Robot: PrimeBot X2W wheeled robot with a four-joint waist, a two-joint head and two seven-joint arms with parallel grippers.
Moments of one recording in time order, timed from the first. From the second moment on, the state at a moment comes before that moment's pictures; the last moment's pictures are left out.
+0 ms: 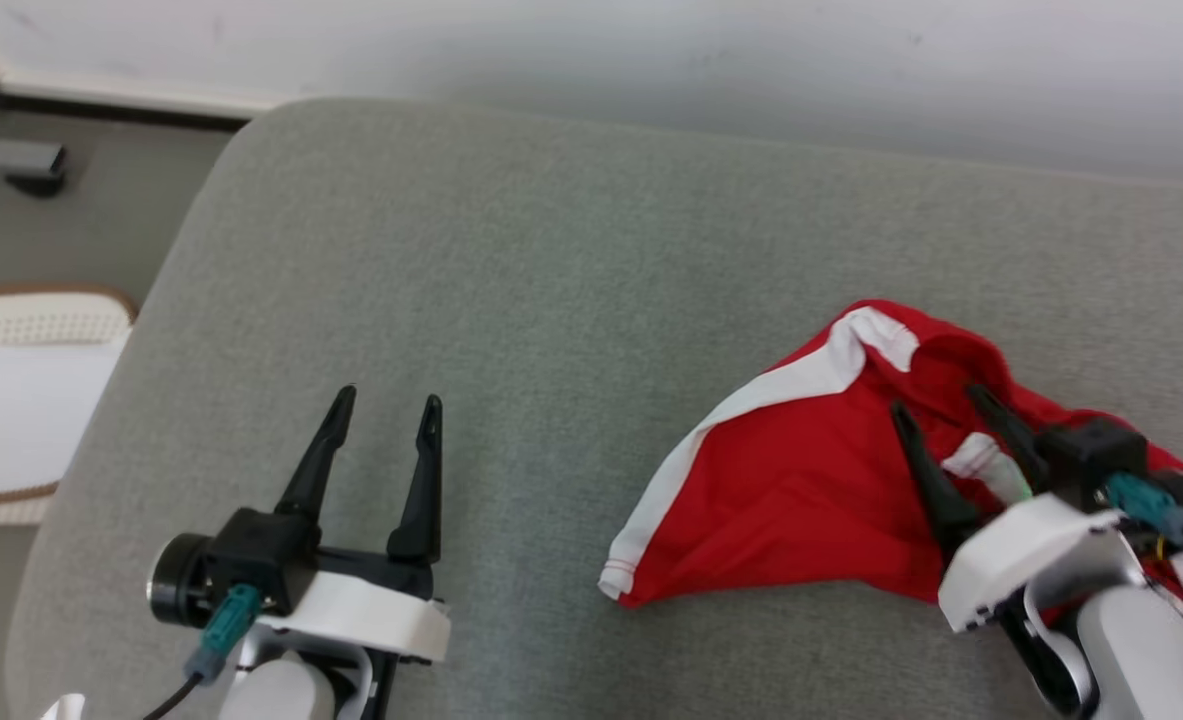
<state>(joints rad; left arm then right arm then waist) -0.26 0.22 -0.33 0.07 -0.27 0.20 -0.26 -0.36 -0.19 0.24 0.26 0.32 0.13 0.06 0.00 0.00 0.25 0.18</state>
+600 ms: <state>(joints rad) -0.28 0.18 -0.29 0.08 -0.23 0.17 -0.26 -0.52 -0.21 0.32 0.43 0.44 0.13 0.00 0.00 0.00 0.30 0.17</state>
